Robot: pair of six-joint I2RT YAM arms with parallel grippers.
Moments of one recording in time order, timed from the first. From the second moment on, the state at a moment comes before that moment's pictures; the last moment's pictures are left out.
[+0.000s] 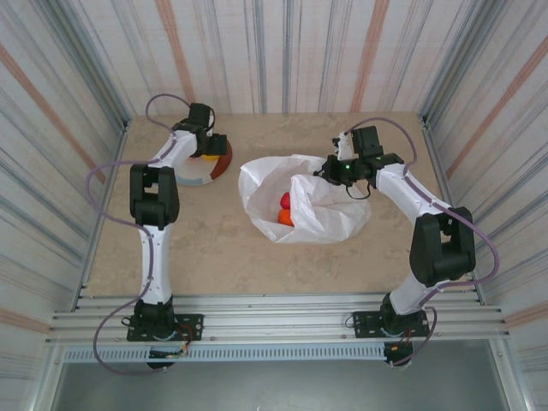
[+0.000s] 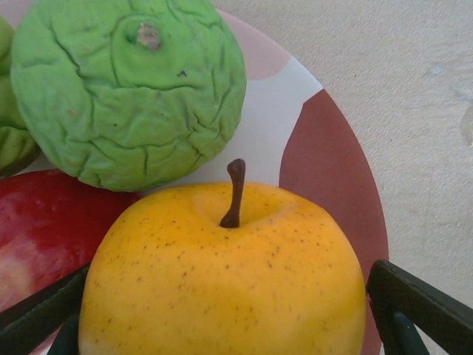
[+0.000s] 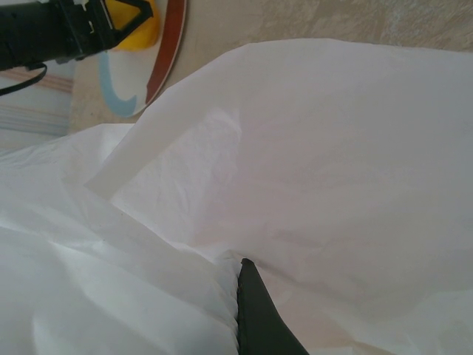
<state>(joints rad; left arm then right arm) -0.15 2.36 2.01 -0.65 -0.05 -0.14 0.24 1.63 1.23 -0.48 -0.58 0.44</state>
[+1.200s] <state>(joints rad) -0.37 1.45 1.46 -0.41 0.03 -0.25 0.26 1.63 1.24 -0.49 -0.58 0.44</state>
